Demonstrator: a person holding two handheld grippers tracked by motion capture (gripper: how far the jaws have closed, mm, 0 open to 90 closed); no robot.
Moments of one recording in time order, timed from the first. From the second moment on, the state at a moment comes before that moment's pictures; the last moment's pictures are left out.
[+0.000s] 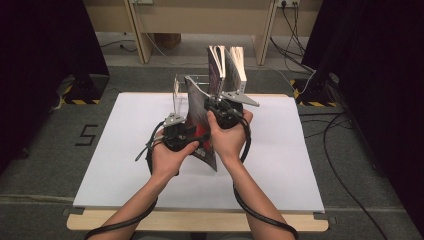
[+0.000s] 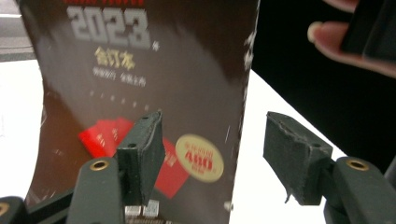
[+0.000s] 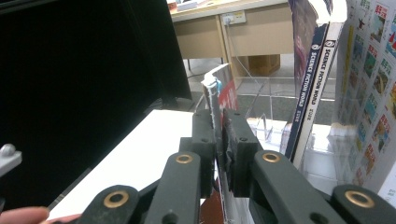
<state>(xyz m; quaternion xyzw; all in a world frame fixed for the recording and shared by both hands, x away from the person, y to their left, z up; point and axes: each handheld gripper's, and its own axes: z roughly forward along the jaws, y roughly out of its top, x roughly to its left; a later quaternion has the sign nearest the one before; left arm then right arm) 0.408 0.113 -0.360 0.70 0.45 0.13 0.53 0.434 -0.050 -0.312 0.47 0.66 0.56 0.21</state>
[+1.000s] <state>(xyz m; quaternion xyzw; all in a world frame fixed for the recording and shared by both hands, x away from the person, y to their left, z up) 0.418 0.091 -0.374 0.70 0.47 0.18 0.51 0.434 -0.049 -0.310 0.47 0.65 0.57 0.18</state>
